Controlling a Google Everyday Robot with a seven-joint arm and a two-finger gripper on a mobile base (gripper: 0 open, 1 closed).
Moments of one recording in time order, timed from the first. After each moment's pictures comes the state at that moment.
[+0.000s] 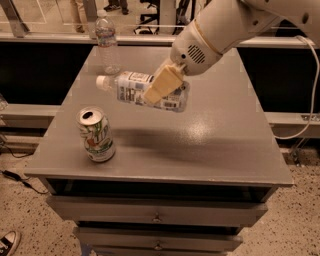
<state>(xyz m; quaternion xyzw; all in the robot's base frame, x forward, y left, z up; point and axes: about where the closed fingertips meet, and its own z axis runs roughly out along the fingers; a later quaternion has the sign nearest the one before) 0.529 -0.010 0.954 -0.54 0.76 0.24 0.26</state>
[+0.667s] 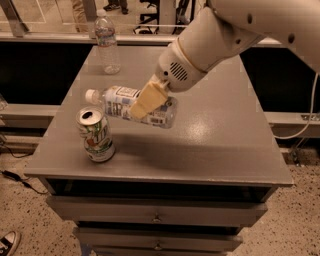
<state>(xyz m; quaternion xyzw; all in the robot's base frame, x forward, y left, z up) 0.504 0.018 0.932 -0.51 0.79 0.25 0.24</state>
